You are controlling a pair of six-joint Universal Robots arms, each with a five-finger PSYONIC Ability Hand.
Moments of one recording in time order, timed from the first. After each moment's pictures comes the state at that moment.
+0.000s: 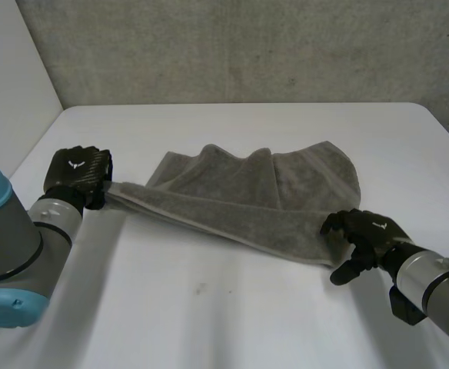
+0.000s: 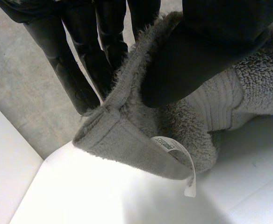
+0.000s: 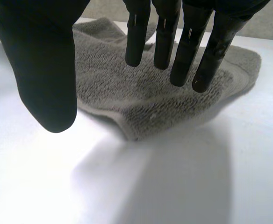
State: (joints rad) left arm 4.43 -1.87 -1.79 3.56 -1.58 3.40; right arm 1.76 -1.36 1.96 -0.10 1.26 3.12; left_hand 1.20 1.22 1.22 1.22 1.04; right_hand 0.43 0.48 0.50 0.50 0.31
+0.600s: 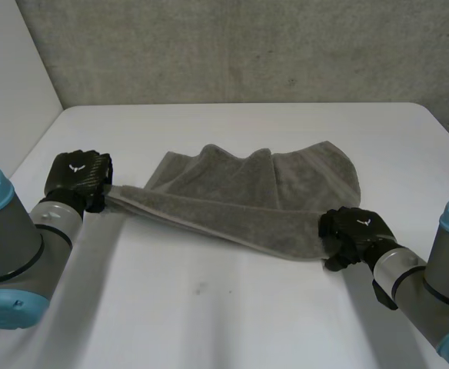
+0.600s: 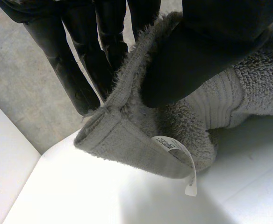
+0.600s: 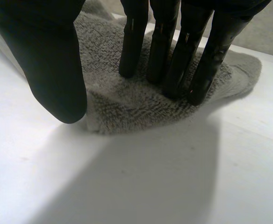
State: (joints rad) left arm 4.44 -1.88 -1.80 3.56 -1.57 3.40; right arm 1.81 -1.14 1.88 -0.32 1.34 3.03; left_hand 1.20 1.22 1.22 1.22 1.04; right_hand 0.59 0.68 0.69 0.69 0.49
